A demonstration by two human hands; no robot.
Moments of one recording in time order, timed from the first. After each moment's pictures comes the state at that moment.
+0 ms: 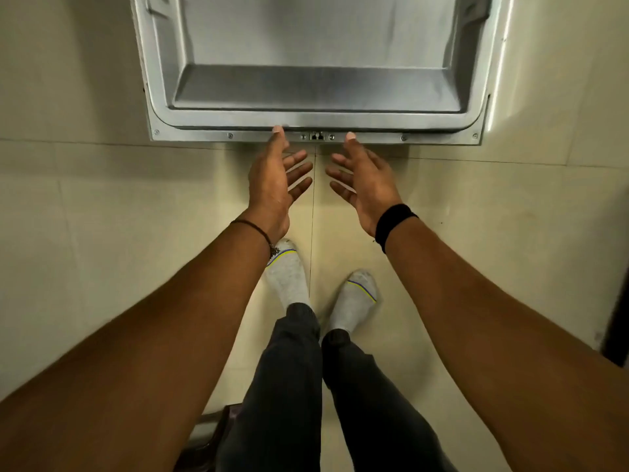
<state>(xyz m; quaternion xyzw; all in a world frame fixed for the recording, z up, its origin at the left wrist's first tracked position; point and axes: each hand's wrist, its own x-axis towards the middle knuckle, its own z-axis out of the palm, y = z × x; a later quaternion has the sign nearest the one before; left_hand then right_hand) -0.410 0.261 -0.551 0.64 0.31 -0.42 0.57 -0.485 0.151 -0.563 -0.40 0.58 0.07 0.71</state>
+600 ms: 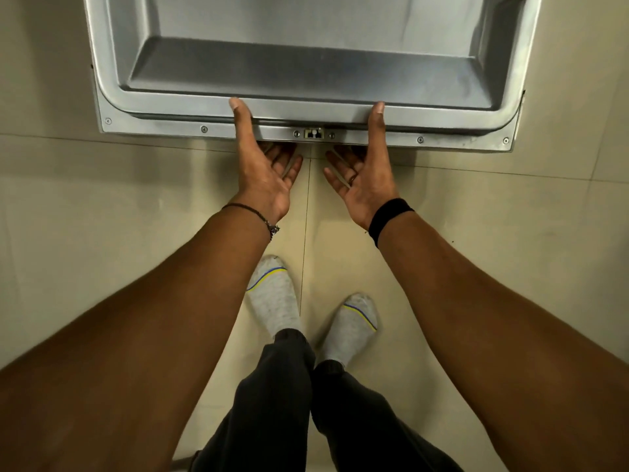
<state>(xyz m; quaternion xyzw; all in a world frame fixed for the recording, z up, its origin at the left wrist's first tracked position) -0.393 0.248 -0.646 0.52 0.37 -0.36 0.68 -0.474 0.138 -0.644 -0.34 0.54 0.03 0.77</state>
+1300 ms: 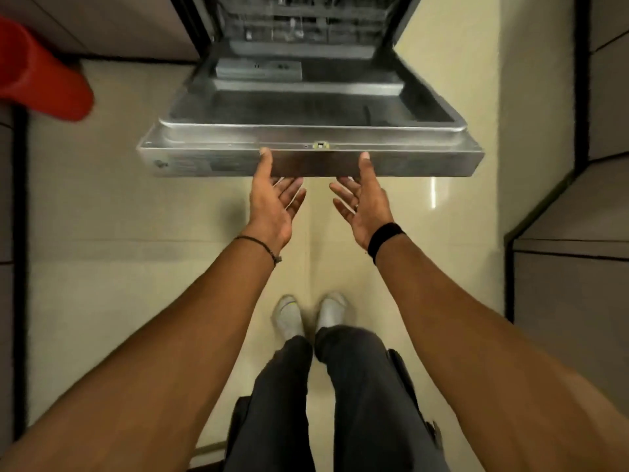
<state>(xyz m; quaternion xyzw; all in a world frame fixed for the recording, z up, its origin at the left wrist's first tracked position) -0.289 0.203 -0.192 0.51 0.30 -0.40 0.70 -0.376 0.085 -0.198 -0.39 0.54 -0.02 0.75</state>
